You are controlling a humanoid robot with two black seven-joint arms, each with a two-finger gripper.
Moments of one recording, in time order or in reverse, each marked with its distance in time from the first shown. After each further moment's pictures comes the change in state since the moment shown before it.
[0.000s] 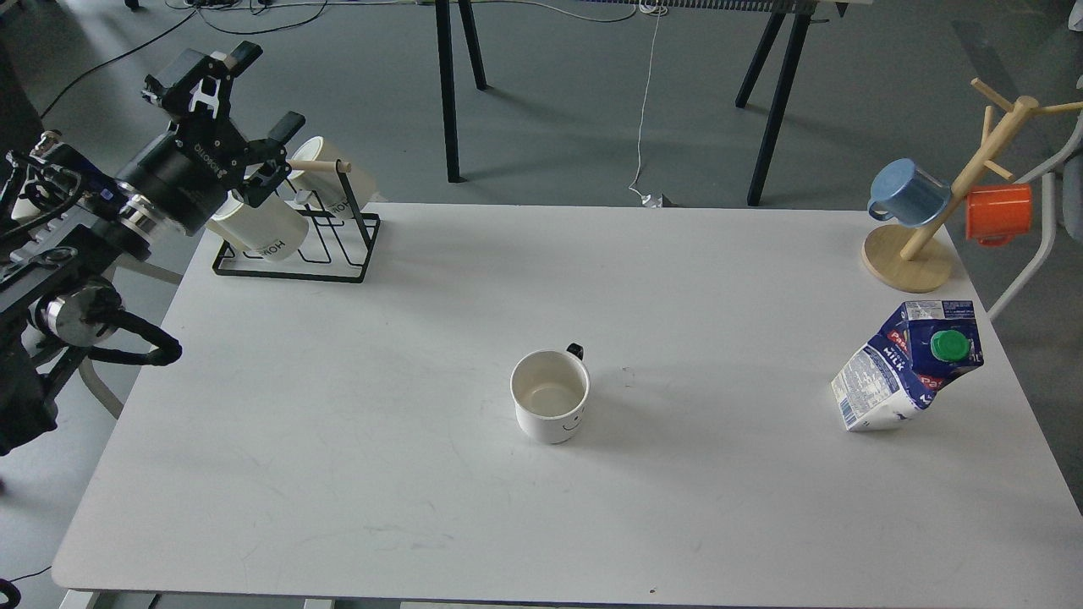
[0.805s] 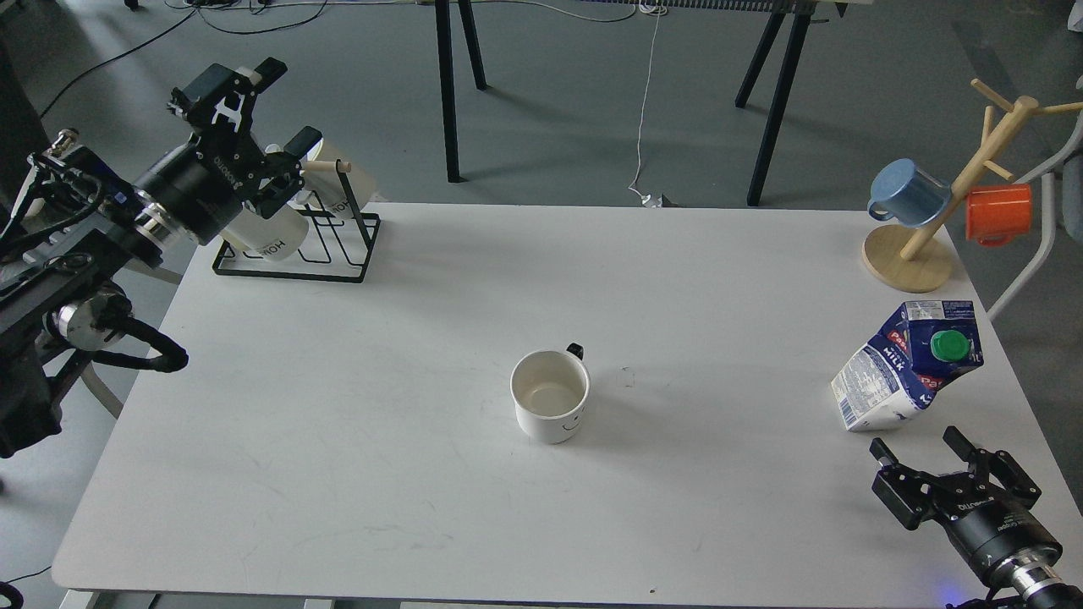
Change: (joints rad) left arm 0.006 -0.017 0.000 0.000 0.077 0.000 0.000; right arm 0.136 0.331 -0.197 -0.020 -0.214 0.000 0.015
